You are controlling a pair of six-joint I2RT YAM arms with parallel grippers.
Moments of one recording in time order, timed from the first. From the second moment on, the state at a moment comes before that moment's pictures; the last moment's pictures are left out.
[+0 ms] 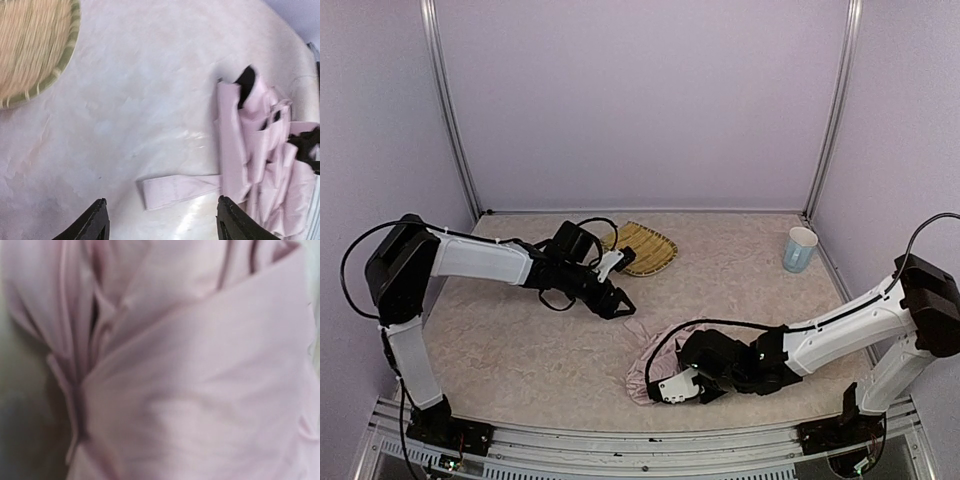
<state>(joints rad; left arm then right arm) -0.70 1.84 1.12 -0.10 0.44 0.05 1.28 1.59 0.70 -0.09 0.37 -0.86</state>
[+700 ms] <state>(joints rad) -0.73 1.84 1.06 -0.12 0.29 0.04 1.25 1.53 0.73 -0.17 0.20 -0.84</state>
